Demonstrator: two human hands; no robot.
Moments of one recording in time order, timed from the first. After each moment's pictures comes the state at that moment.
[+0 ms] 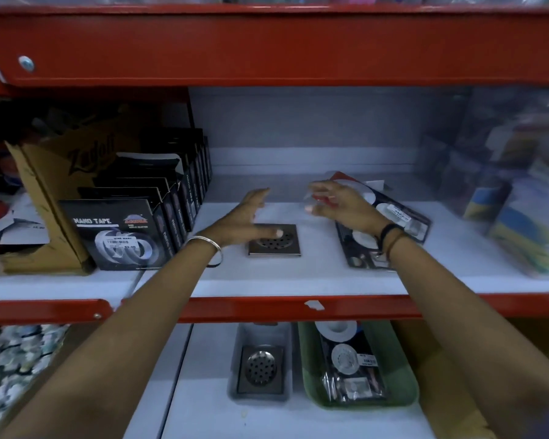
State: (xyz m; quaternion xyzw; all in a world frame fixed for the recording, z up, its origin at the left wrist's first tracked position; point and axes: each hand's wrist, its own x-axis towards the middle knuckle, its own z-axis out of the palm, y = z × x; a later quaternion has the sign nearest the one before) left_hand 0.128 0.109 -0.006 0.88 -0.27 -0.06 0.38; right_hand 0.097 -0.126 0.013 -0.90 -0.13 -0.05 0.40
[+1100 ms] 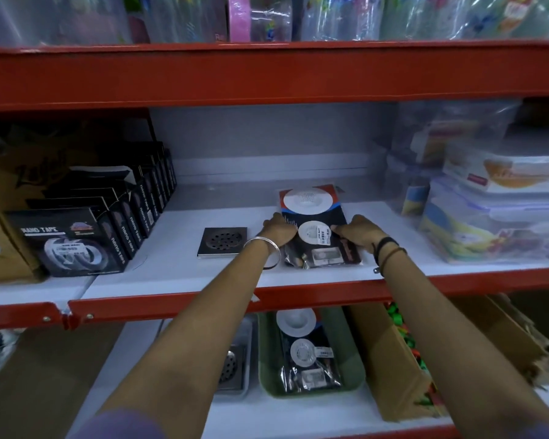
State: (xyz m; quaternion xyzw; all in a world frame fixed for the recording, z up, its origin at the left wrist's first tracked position) left_hand 0.111 -0.069 -0.025 0.90 -0.07 -0.12 0.40; right_hand 0.037 -0.237 -0.004 -0.88 0.18 -0.01 0.44
